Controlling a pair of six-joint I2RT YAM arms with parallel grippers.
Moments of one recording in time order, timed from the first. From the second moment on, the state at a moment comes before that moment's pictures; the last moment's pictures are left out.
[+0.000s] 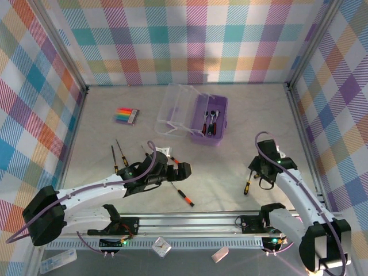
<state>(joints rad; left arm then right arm) -0.92 1.12 0.57 -0.13 0.02 -0.88 0.16 0.96 0.59 -0.84 0.22 0.78</state>
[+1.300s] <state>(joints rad) -0.92 0.77 0.55 -0.44 -0.33 -0.96 -0.03 1.13 0.62 -0.68 -0.01 0.73</state>
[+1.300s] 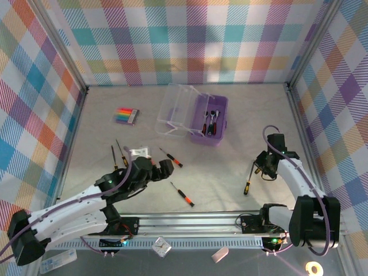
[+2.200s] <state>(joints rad) -0.92 0.50 0.50 -0.69 -0.58 -1.12 0.42 2.01 1.77 -0.70 -0.24 0.53</state>
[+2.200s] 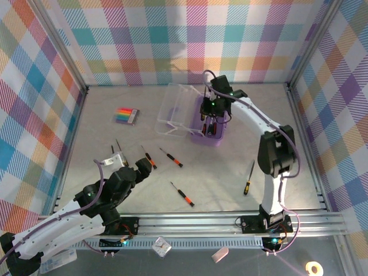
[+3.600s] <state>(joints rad) -0.92 0.56 0.49 -0.65 -0.54 -1.07 0.43 2.20 1.97 -0.74 -0.50 0.60</state>
